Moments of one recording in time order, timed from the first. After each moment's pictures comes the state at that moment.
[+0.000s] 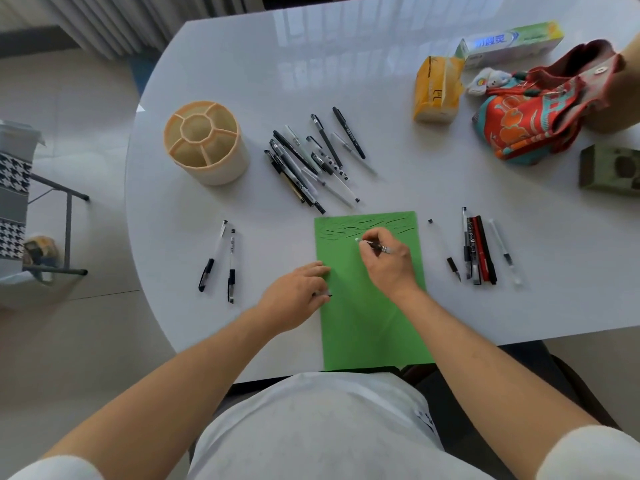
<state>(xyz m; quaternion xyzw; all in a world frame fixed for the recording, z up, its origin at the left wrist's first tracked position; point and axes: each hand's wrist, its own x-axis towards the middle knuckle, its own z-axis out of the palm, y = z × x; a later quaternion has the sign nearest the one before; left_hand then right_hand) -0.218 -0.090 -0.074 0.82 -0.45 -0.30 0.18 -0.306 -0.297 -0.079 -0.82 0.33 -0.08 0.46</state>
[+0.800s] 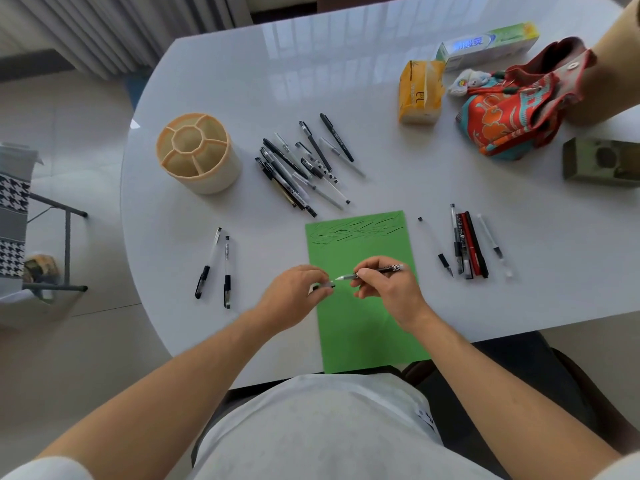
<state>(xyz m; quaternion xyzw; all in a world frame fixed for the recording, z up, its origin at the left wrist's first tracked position) -0.221 -0.105 -0.052 0.83 -0.43 -0.27 0.23 -0.355 -0.287 -0.037 -0.59 0.34 0.00 0.73</state>
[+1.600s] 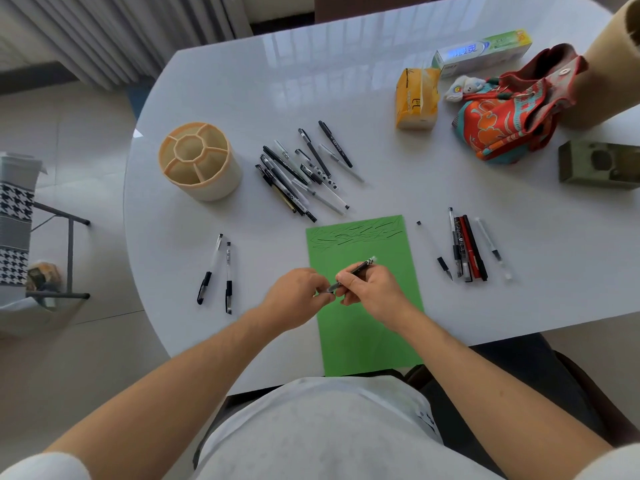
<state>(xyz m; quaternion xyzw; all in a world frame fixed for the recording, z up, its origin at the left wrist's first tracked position) -0.220 -0.117 -0.032 0.84 -0.42 -0.29 0.16 -0.334 -0.269 -0.044 -0.61 0.33 0.07 0.71</state>
